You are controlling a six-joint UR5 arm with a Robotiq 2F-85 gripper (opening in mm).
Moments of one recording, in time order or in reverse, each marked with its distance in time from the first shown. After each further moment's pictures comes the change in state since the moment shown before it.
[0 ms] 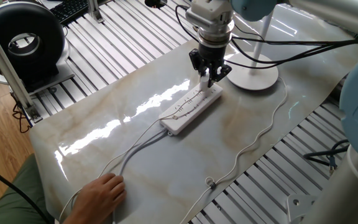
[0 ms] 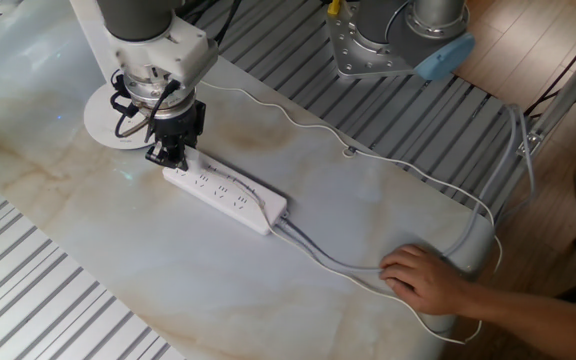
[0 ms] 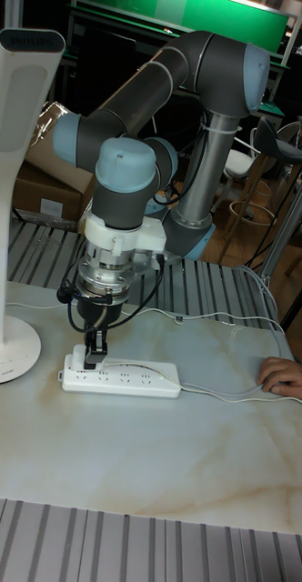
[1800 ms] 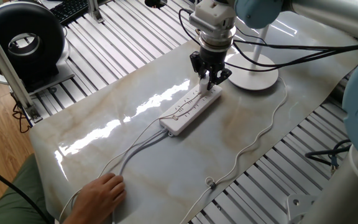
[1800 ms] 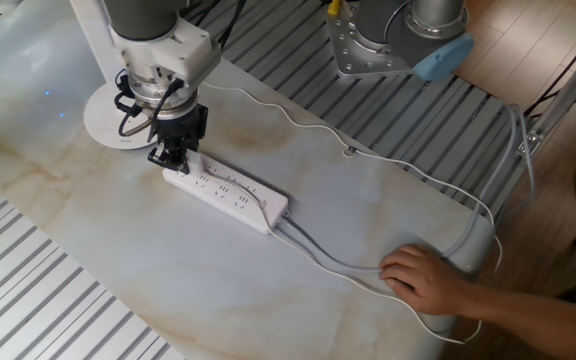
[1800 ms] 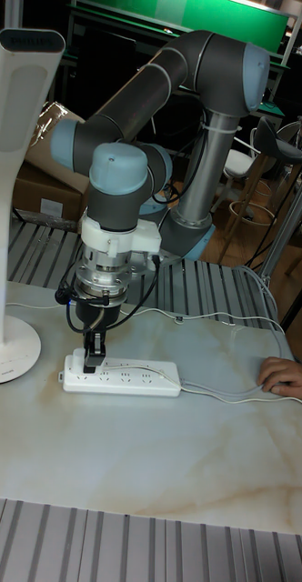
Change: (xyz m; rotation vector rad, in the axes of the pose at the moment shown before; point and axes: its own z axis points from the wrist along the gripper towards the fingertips) arm -0.005 -0.004 0.011 0.044 -0.032 0.009
